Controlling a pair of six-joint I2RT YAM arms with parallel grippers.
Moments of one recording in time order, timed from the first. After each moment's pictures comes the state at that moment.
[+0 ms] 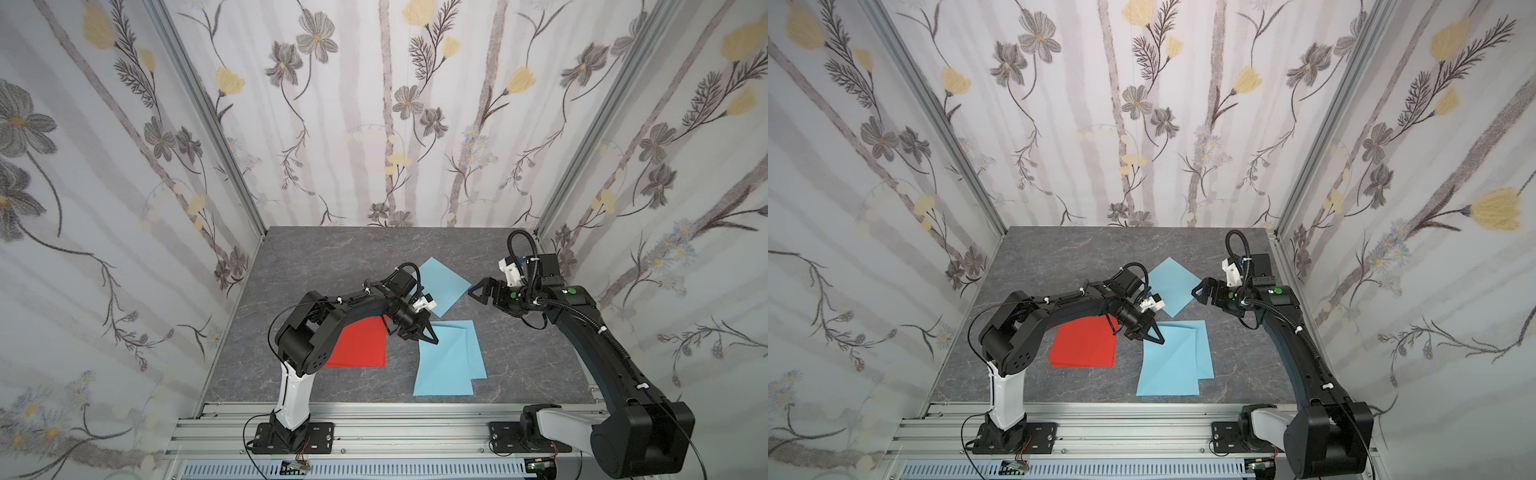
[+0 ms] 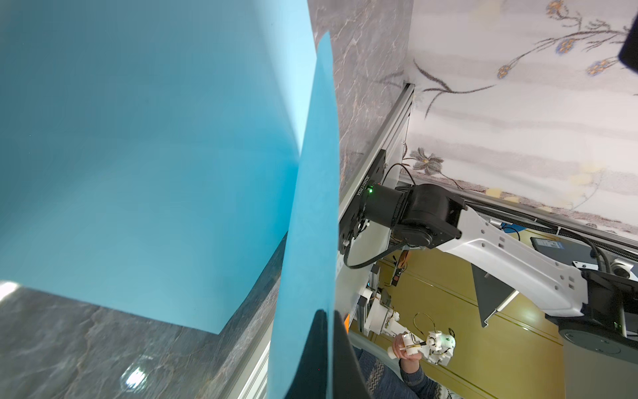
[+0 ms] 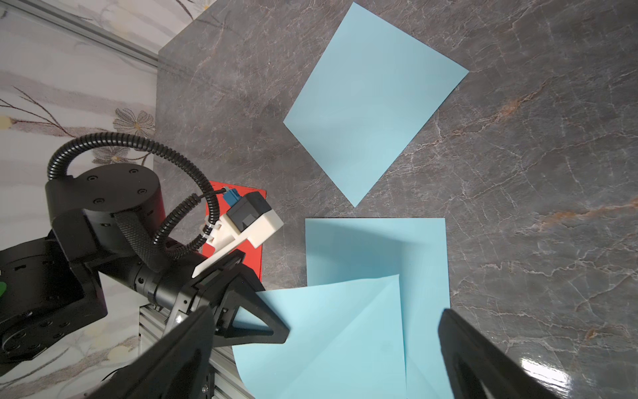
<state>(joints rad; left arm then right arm) -0.72 1.99 1.33 -0.46 1.04 -0.57 0.07 1.21 1.06 -0.78 -0.47 0.39</state>
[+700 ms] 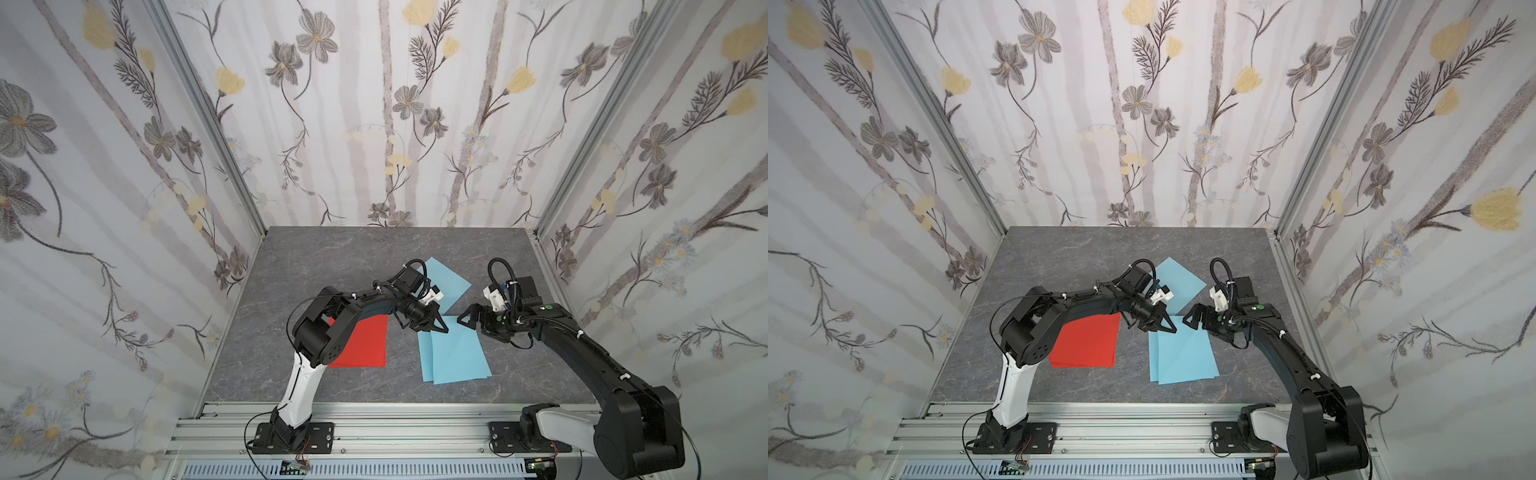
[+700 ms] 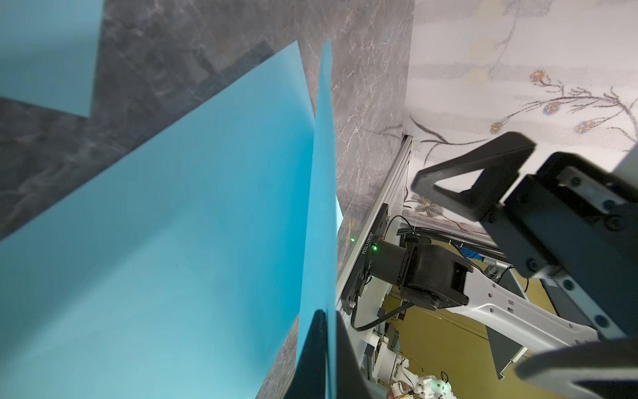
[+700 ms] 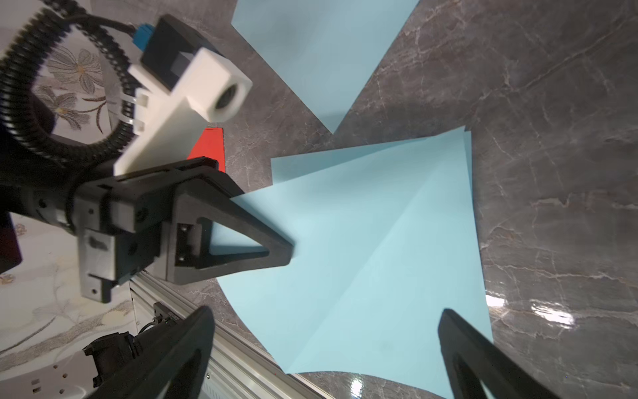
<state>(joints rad) -0.74 2.13 1.42 -0.26 0.98 -0.69 0.15 1.22 0.77 -0.65 -0.48 0.45</state>
